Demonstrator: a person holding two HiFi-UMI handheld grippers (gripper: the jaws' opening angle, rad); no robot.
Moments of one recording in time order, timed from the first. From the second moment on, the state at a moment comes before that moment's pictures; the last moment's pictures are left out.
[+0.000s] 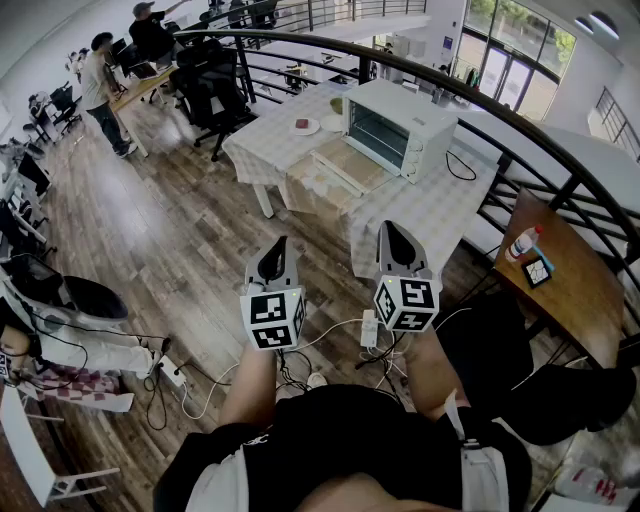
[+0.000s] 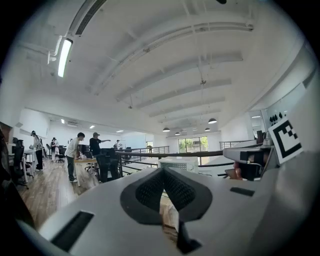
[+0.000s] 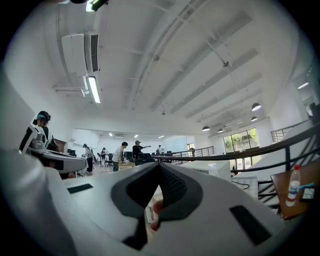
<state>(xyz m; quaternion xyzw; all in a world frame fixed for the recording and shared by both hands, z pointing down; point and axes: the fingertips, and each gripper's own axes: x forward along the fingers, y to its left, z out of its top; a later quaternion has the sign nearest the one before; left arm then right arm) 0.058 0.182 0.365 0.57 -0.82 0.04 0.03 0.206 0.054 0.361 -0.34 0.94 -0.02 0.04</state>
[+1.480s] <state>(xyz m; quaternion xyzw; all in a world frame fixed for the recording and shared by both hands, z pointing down) -0.059 0.121 0.373 0.61 -0.79 0.06 -0.01 0.105 0.017 0.375 -0.37 0.93 -0.03 0.07</state>
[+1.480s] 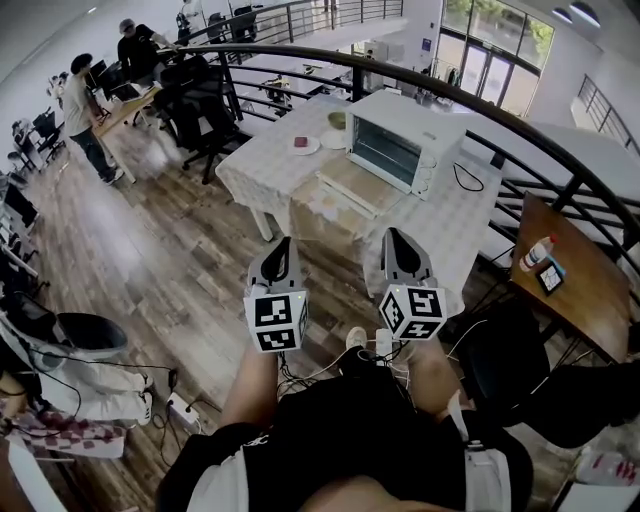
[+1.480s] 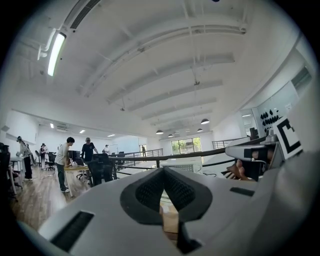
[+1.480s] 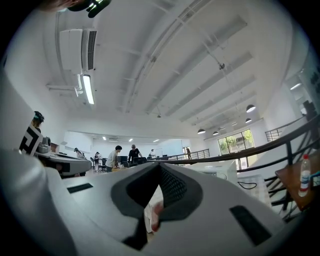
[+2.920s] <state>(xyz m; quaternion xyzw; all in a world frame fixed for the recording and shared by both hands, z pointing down) -0.200 -0.191 0.413 0.61 -0.79 0.06 0.03 -0.024 -0.297 0.406 -0.35 0.93 -0.05 0.04</state>
